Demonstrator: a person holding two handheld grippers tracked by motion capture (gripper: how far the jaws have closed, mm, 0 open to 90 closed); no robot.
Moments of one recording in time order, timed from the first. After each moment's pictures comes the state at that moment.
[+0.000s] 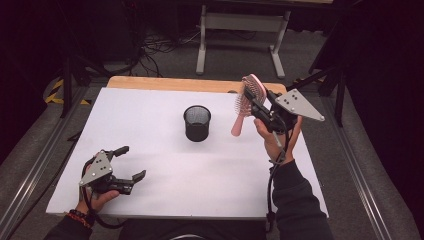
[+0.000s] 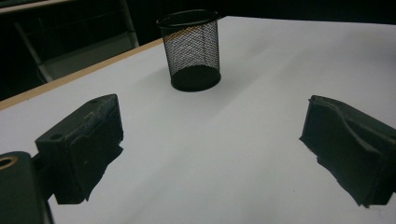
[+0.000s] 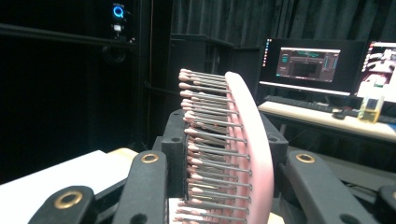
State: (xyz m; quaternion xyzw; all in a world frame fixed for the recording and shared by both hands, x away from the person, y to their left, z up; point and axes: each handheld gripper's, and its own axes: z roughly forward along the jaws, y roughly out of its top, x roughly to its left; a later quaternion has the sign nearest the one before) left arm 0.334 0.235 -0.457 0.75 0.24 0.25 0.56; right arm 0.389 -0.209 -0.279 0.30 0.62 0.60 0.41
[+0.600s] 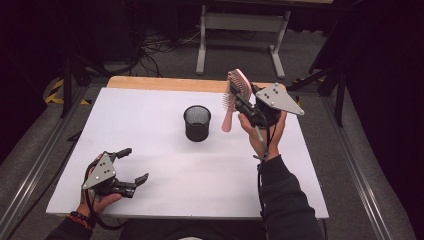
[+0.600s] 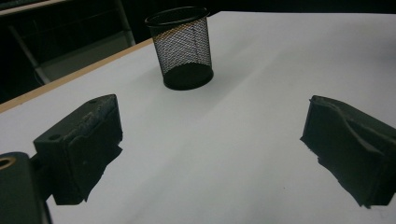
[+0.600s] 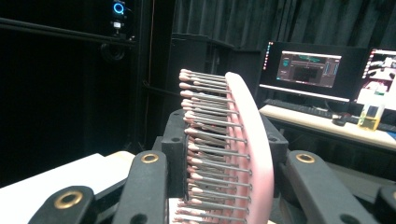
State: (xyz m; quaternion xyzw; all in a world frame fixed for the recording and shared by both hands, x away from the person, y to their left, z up) left arm 0.328 0.227 -0.456 0.76 0.22 0.25 0.55; right arm 0.397 -0.173 -0.273 0.29 0.62 0.59 0.42
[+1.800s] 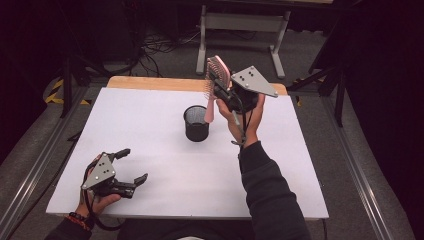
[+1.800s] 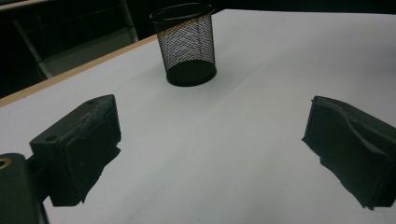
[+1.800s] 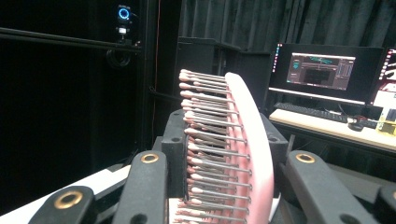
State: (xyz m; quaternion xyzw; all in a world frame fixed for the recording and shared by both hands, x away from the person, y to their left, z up) left arm 0.327 0.229 -0.458 0.76 0.24 0.25 0.55; right arm 0.424 -0.124 -0.257 0.29 0.62 0.60 0.41
